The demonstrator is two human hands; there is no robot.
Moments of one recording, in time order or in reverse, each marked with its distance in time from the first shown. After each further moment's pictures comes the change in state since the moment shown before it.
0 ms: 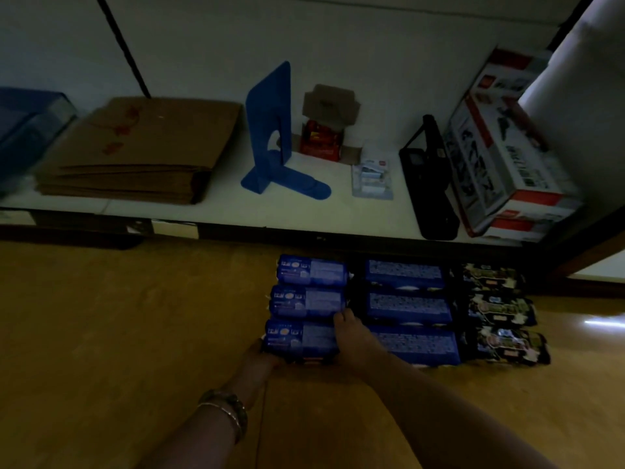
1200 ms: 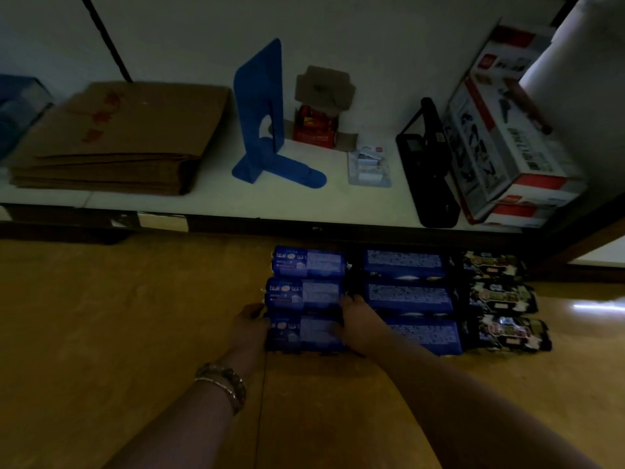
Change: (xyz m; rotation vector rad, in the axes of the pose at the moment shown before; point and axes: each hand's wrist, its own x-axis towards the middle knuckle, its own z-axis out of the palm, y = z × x) left_hand 0.021 0.031 0.001 -0.144 0.179 0.099; right_hand 0.008 0.008 -0.015 0.171 0.036 0.059
